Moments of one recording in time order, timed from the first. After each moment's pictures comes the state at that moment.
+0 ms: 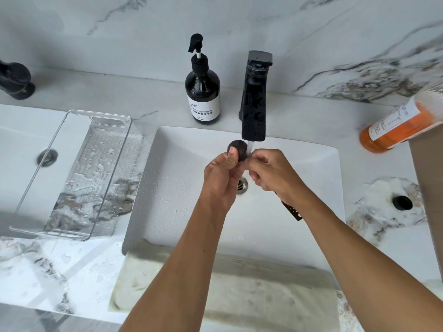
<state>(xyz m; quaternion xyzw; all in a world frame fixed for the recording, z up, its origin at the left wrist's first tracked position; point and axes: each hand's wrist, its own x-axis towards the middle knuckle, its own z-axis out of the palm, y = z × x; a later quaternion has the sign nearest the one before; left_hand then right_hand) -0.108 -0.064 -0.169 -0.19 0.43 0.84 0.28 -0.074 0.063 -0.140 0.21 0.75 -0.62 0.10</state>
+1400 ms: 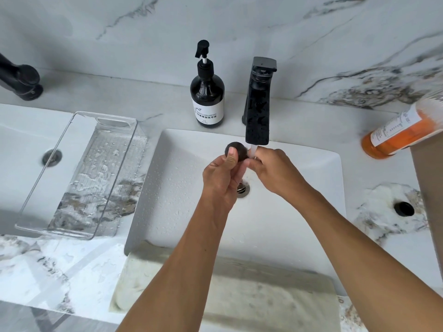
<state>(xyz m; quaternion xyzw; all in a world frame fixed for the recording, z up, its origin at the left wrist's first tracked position) -0.112 -0.064 -0.158 -0.25 0.40 0.84 0.26 -0.085 0.071 -0.142 0.07 0.93 -0.34 0.06</state>
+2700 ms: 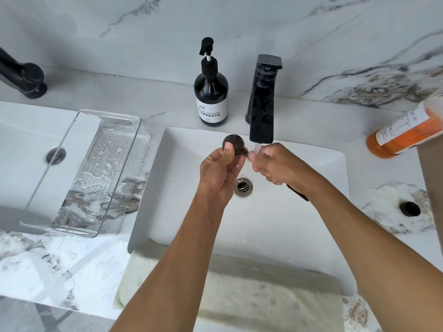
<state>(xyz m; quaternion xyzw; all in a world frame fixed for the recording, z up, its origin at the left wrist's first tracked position) -0.120 -0.077 -0.151 -0.20 0.39 0.86 0.26 -0.092 0.075 -0.123 0.15 0.82 -0.52 0.20</state>
